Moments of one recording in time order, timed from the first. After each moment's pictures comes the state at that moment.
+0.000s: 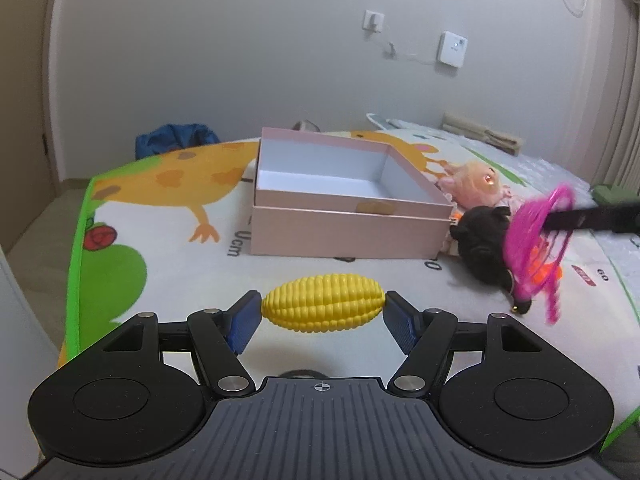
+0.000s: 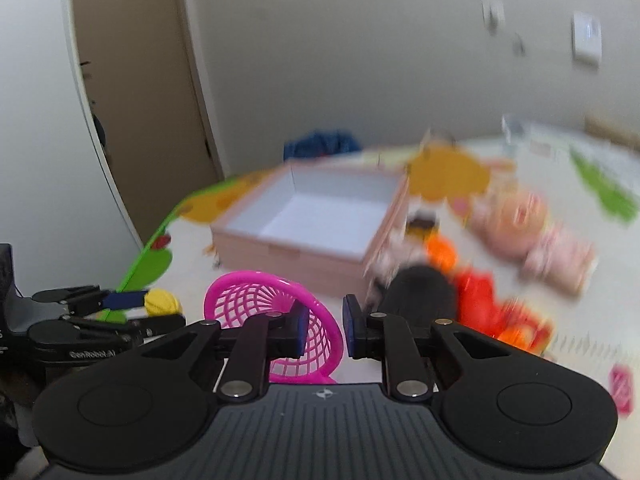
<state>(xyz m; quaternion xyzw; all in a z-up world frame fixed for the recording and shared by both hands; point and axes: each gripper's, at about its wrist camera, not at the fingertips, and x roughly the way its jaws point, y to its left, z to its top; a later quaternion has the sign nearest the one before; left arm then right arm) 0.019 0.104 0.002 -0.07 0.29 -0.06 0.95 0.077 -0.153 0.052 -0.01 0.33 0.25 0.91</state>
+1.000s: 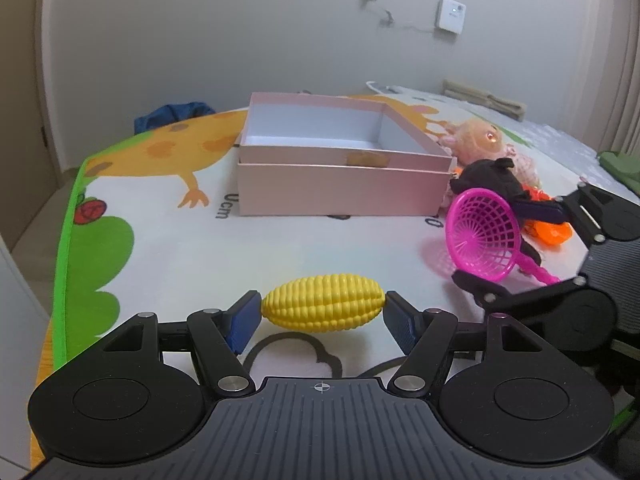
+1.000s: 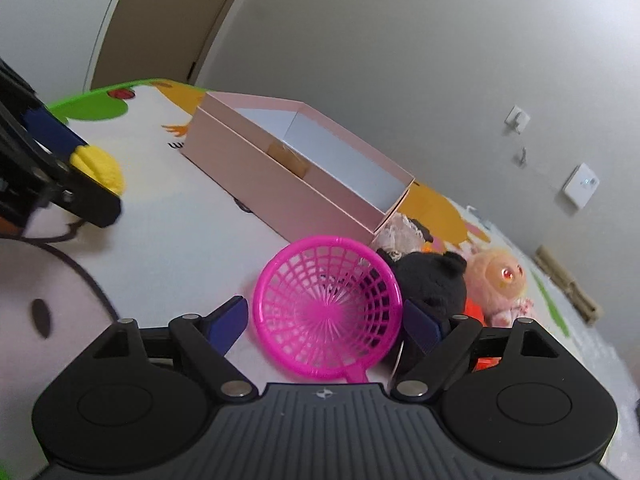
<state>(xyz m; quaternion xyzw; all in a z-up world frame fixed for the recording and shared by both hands) 0.020 0.086 -0.018 -0.04 0.33 -0.06 0.94 0.058 -0.074 -0.049 -0.30 0.21 0.17 0.91</state>
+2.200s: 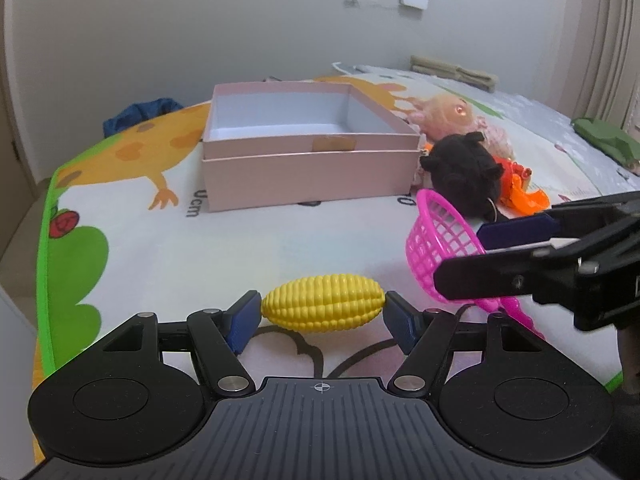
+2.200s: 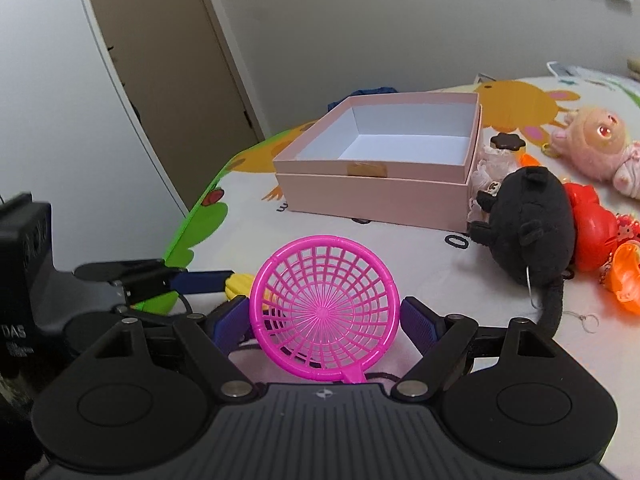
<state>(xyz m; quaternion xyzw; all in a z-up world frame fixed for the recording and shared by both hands) 0.027 0.078 -0.017 0.00 0.35 -0.11 0.93 0.063 -0.108 0.001 0.03 0.37 0.31 0.87</state>
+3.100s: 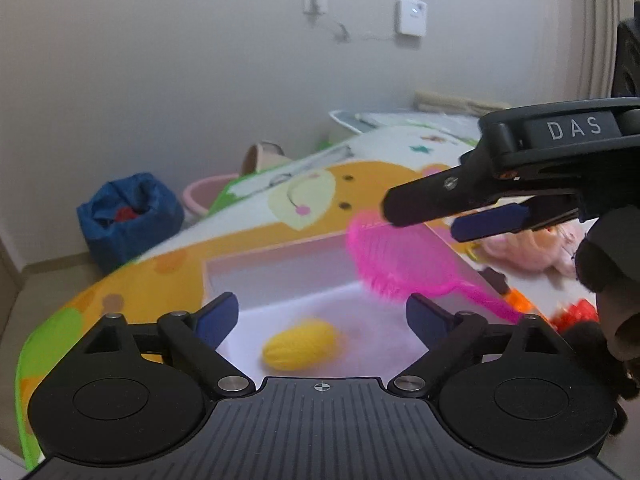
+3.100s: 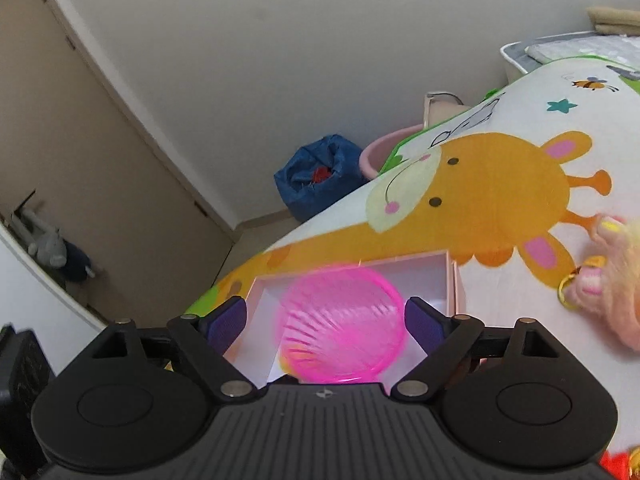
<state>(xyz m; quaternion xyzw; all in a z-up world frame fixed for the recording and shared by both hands) 0.247 0.090 0.033 0.05 0.29 -0.13 0.95 0.310 -0.105 0.050 0.19 0.37 0.24 0.88</state>
